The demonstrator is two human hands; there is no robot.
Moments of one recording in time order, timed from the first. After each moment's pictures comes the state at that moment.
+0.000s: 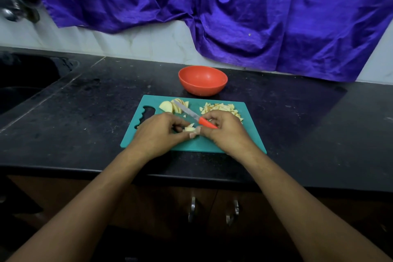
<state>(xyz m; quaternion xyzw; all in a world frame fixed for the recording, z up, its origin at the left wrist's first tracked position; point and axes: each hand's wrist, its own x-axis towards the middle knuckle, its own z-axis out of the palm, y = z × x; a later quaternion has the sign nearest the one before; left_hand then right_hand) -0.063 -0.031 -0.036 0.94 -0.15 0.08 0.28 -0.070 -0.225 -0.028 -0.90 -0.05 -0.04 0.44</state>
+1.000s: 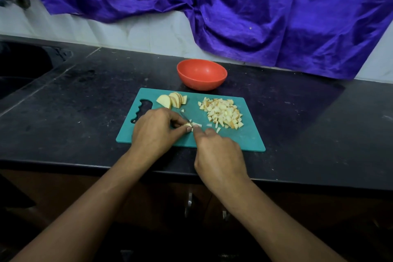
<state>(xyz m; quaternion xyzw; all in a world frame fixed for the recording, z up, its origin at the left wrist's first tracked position) -0.067 -0.040 -0.047 0.94 -0.08 0.16 0.28 -0.137 -0.192 -0.030 -0.99 -0.12 -0.11 0.02</state>
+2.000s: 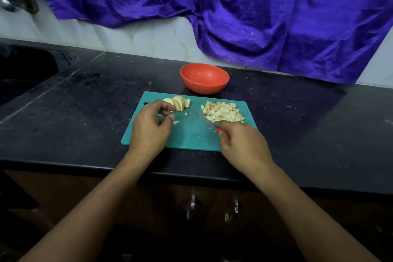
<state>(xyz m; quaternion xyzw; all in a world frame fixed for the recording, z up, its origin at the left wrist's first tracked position) -0.062 -0.026 -0.058 0.85 -0.02 0.22 0.49 -0.107 -0.243 -0.025 -0.98 -0.06 -0.13 0.13</state>
